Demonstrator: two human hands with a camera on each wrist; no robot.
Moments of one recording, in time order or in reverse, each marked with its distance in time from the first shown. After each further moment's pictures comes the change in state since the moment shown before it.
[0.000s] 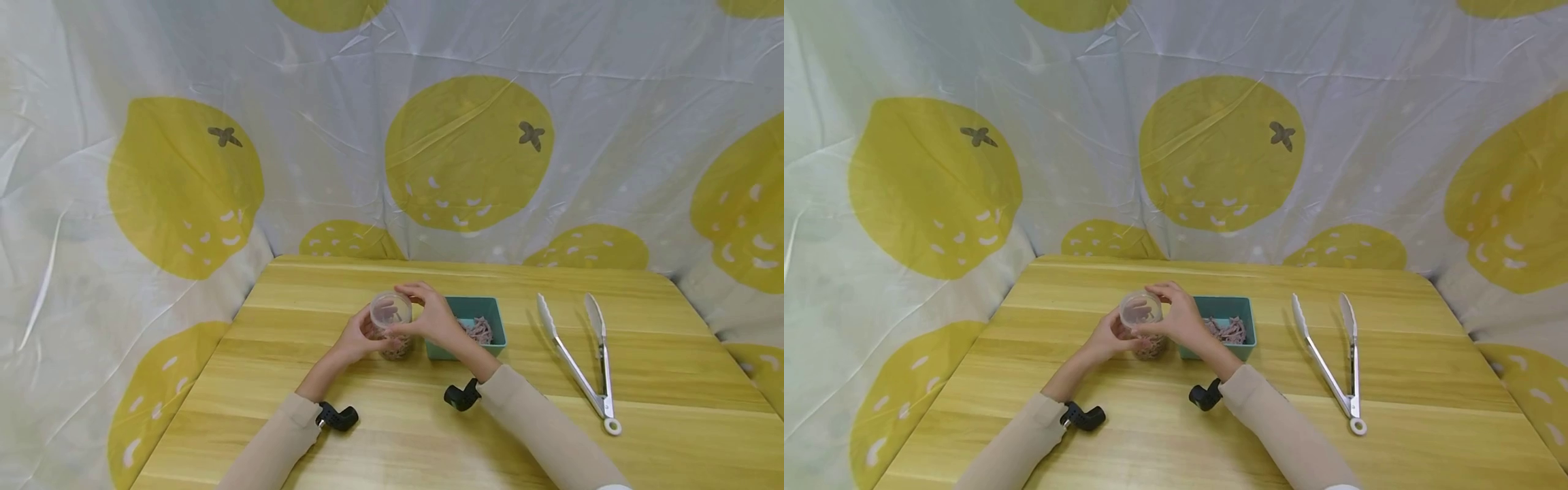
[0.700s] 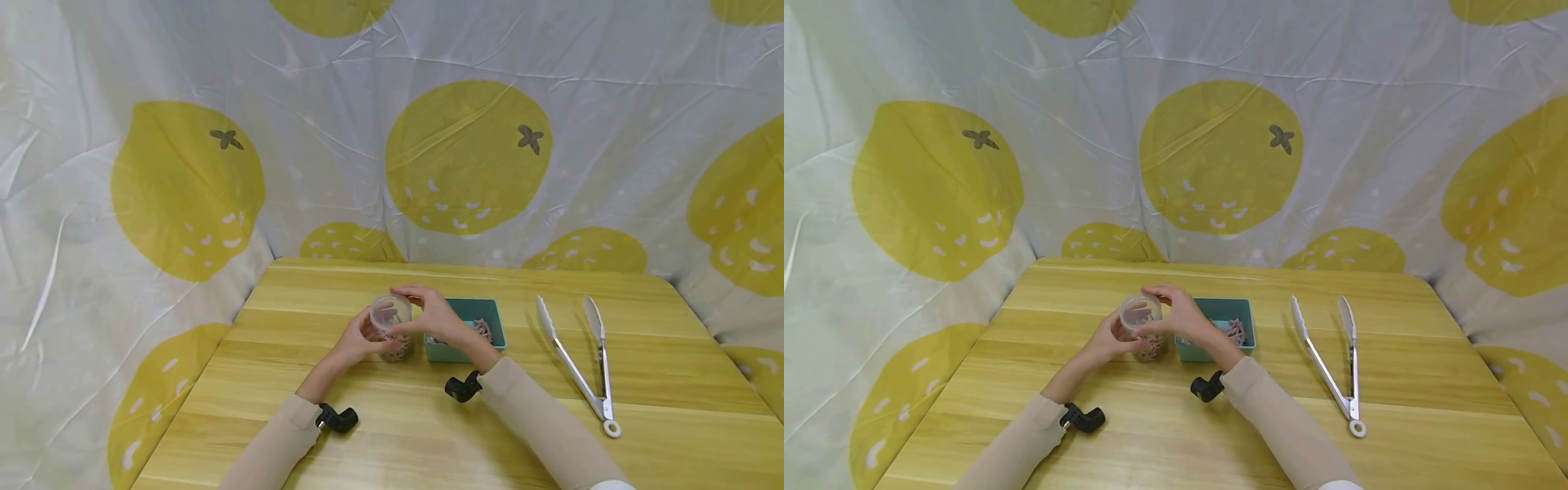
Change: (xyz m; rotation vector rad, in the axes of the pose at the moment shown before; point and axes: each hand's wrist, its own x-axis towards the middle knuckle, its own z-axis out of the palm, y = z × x) left_hand -0.002 0.000 0.001 0.028 0.025 -0.046; right_hand 0.007 0.006 -0.009 0.146 -0.156 0.025
